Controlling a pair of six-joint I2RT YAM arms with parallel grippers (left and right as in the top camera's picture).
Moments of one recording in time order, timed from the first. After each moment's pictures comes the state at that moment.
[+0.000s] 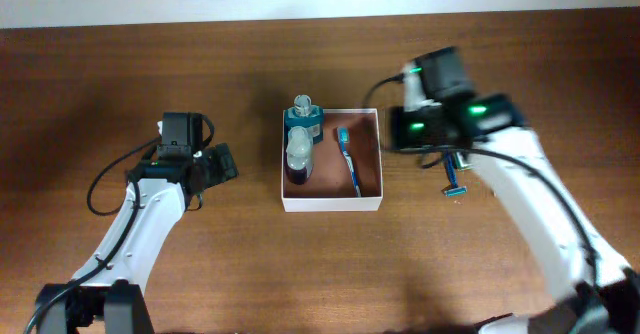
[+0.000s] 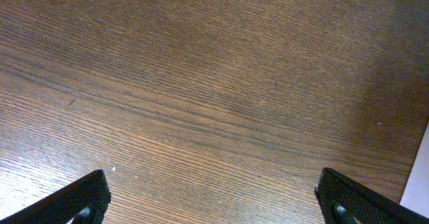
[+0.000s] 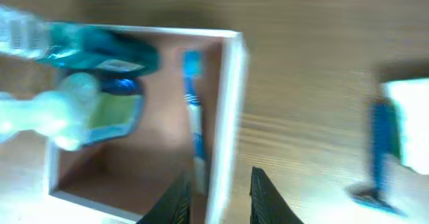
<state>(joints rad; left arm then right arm) -0.06 1.53 0.94 -0.53 -0.13 -0.36 0.25 1.57 1.43 -0.95 -0.14 0.27</state>
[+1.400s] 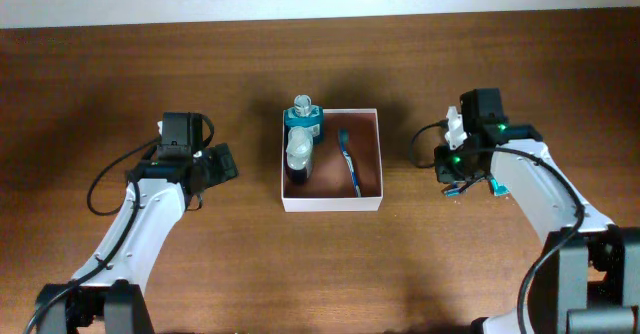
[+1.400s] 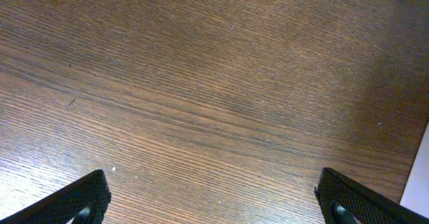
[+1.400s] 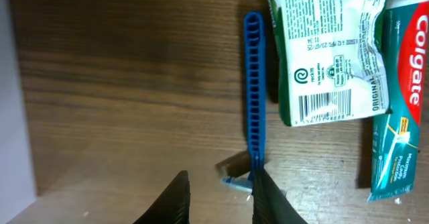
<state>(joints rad) -0.06 1.53 0.94 -0.53 -0.13 -0.36 0.02 1.66 1.07 -0.75 -0.04 -0.01</state>
